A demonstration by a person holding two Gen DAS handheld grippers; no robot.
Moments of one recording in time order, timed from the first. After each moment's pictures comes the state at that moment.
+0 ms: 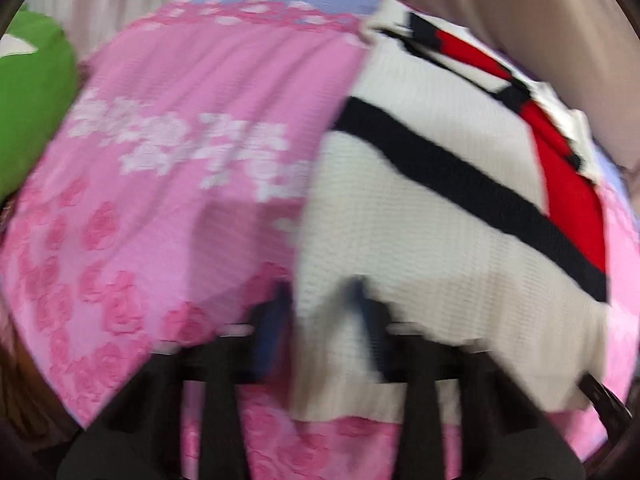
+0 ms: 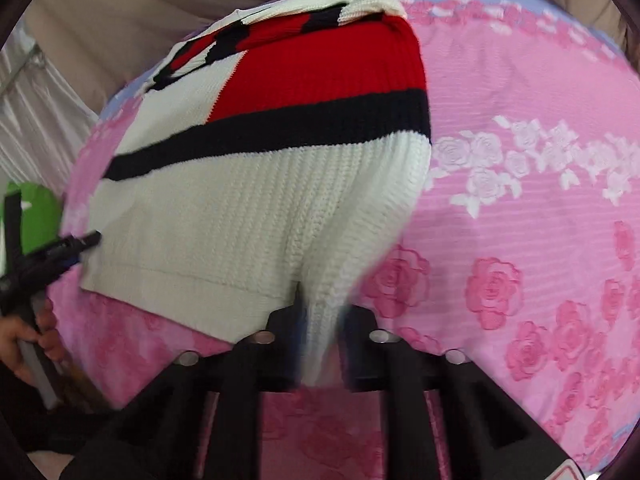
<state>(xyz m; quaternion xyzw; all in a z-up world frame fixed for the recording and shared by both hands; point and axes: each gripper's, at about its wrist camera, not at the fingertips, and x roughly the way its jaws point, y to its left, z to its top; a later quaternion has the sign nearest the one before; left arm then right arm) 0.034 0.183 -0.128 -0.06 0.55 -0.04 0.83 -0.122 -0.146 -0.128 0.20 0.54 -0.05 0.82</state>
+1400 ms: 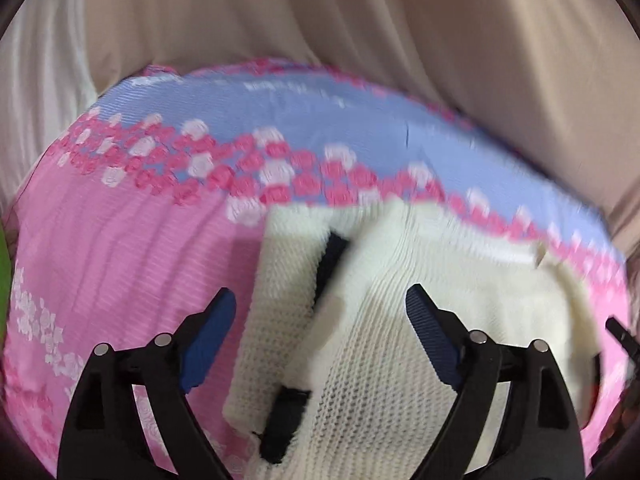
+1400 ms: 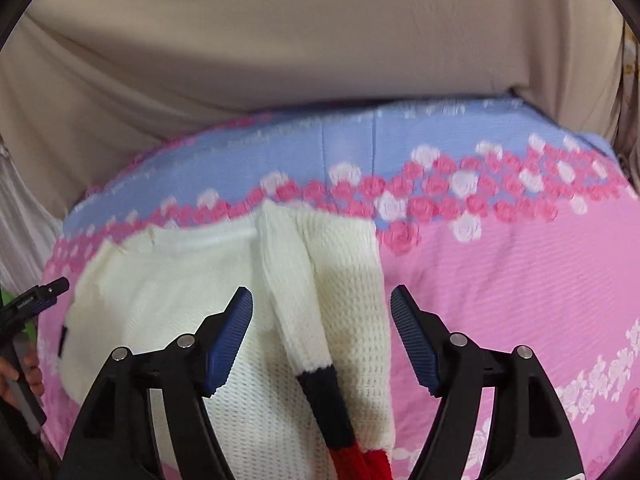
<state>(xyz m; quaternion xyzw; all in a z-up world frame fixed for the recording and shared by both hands) 0.191 0.090 -0.074 -0.01 0.49 -0.10 0.87 0.032 -0.263 -0.084 0.16 0.45 -0.12 0.87</state>
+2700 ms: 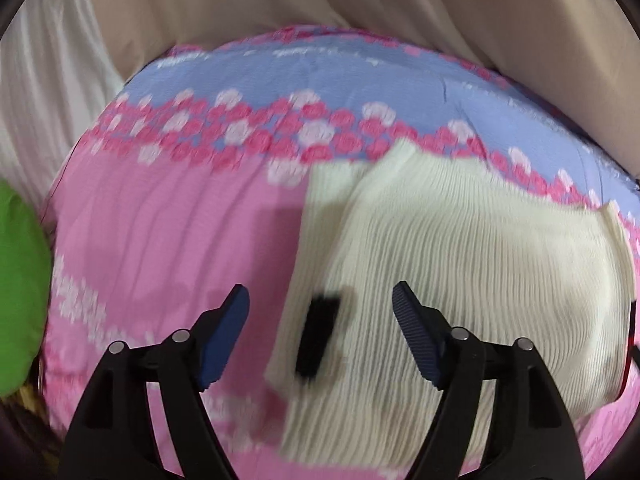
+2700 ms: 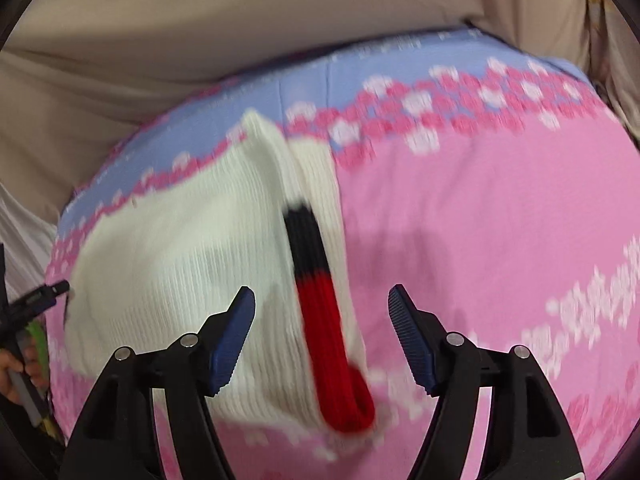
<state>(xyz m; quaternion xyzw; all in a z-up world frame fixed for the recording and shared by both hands) 0.178 0.100 -0.072 0.04 0.54 -0.03 0.84 -0.031 -0.274 -0.095 0.22 0.50 -0.15 0.83</state>
